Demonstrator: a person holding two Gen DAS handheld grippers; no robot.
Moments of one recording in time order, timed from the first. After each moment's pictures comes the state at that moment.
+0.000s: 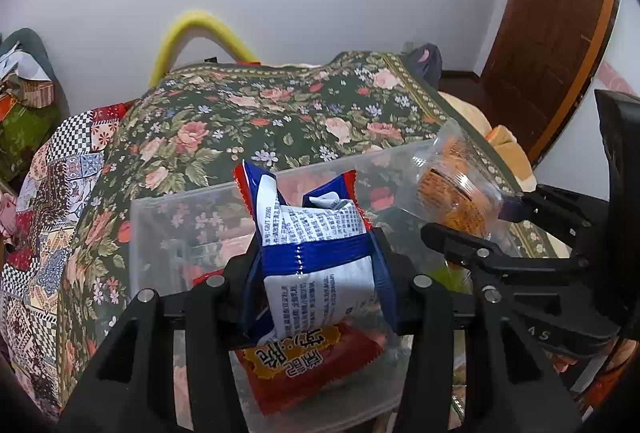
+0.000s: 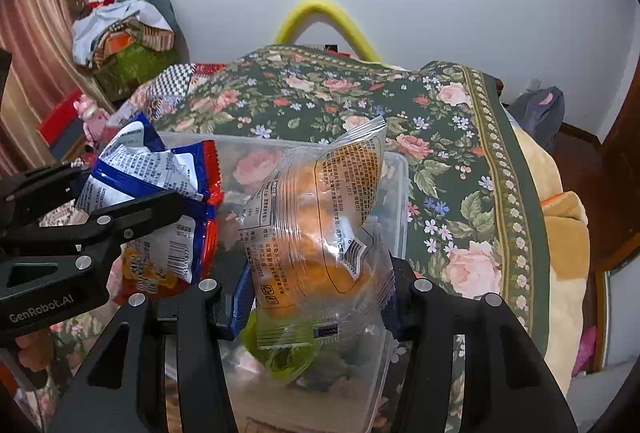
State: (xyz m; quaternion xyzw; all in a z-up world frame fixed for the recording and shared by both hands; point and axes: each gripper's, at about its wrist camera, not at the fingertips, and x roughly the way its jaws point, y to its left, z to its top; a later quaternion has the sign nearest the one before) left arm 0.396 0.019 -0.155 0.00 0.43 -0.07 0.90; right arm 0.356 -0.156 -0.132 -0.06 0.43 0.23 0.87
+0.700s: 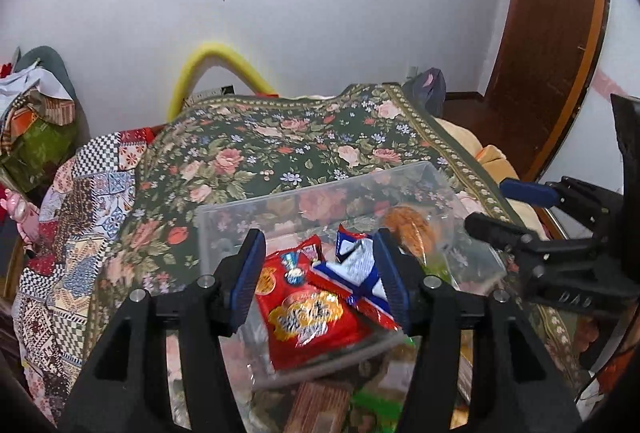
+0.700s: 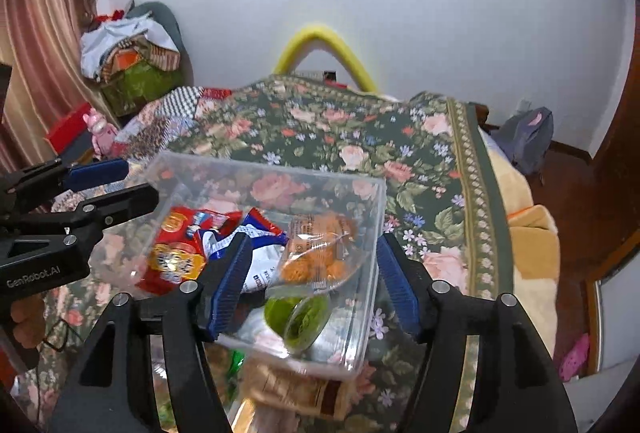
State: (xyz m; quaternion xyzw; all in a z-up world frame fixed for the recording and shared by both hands) left arm 0.337 0.036 -0.098 0.01 0.38 -0.05 0.92; right arm 0.320 -0.173 -0.084 -0.05 0.39 0.23 0.89
